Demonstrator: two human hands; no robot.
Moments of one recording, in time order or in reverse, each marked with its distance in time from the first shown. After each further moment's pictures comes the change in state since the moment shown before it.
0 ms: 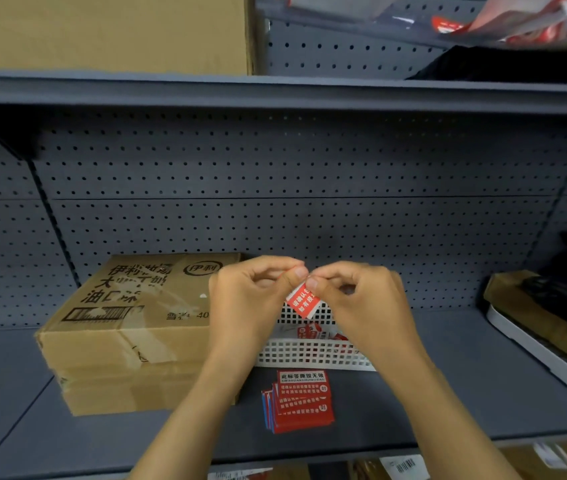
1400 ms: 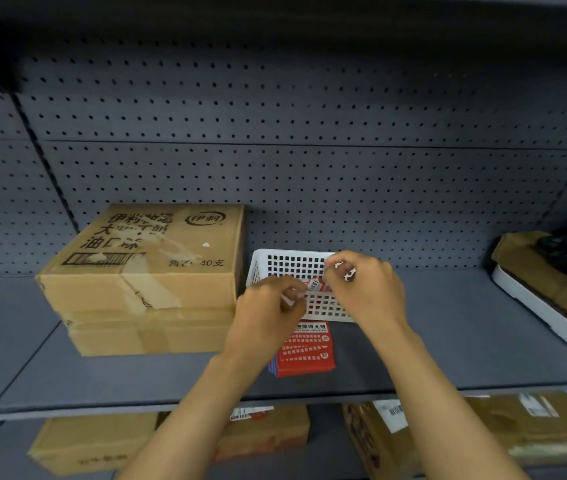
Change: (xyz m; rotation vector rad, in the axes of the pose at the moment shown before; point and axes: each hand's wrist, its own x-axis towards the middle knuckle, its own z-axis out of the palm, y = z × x) left_hand -0.041 -0.104 0.016 0.590 -0.295 0.012; right_hand -0.005 0.079 0.039 -0.395 -0.026 0.160
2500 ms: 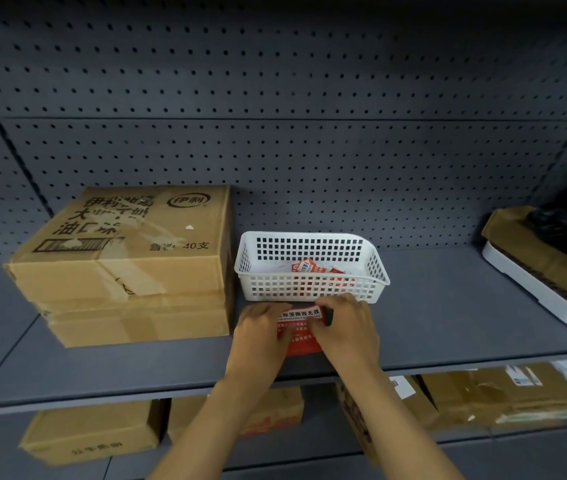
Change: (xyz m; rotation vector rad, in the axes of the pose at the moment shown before) left_hand -0.040 -0.046 0.066 0.123 0.009 -0.014; right_hand -0.059 0.043 0.067 -0.071 -0.144 0.162
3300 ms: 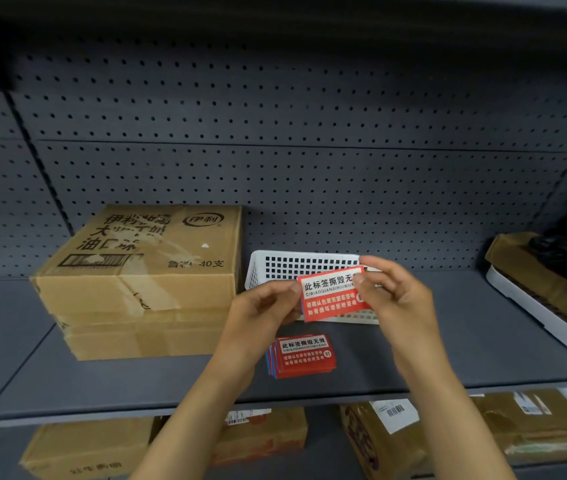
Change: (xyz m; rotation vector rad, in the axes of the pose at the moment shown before) left_hand 0.015 0.056 -0.101 -1.092 -0.137 -0.393; right_hand -0.001 -0.028 -0.096 1.038 0.062 0.002
